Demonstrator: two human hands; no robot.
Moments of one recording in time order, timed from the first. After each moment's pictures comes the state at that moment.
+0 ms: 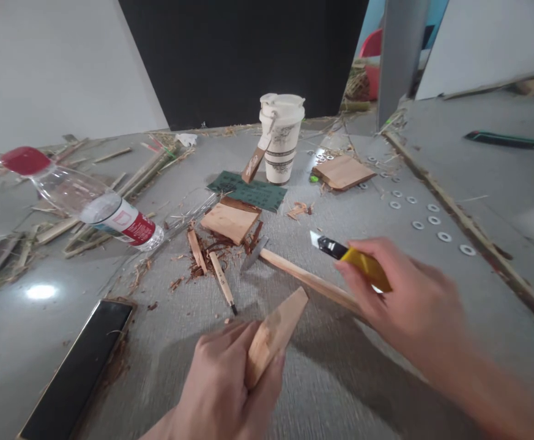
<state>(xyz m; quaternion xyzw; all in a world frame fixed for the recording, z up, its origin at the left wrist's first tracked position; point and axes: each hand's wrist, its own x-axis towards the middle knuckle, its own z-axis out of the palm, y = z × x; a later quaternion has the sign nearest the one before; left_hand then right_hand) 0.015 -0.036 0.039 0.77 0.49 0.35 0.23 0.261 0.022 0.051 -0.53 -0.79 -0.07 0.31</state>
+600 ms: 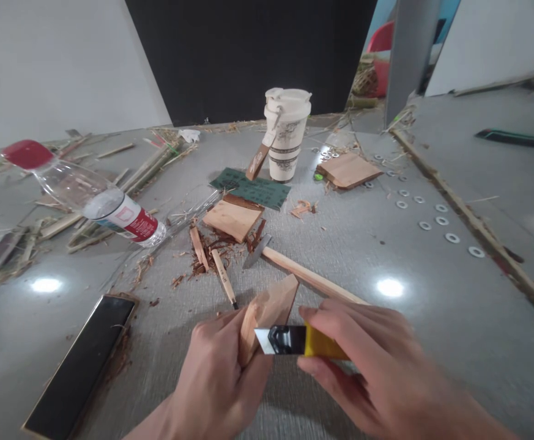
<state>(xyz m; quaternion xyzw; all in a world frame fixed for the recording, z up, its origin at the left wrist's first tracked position) 0.008 -0.031 0.039 0.74 0.51 0.35 0.27 0.230 -0.007 0.062 -0.35 -0.88 0.11 0.31</state>
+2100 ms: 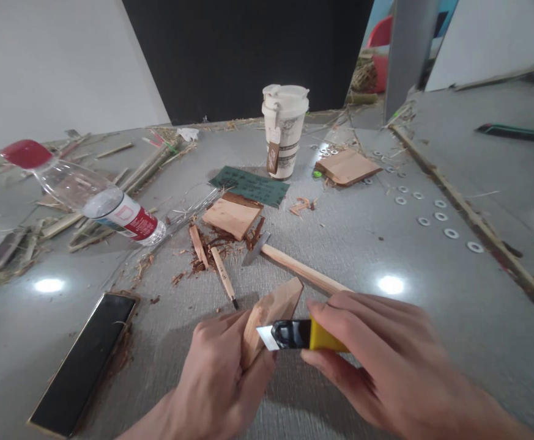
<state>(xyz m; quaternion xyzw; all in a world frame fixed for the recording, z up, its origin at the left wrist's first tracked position) 0.006 -0.034 0.038 0.76 0.46 0.35 0.29 0.237 -0.006 0.064 -0.35 -0.88 0.06 0.32</state>
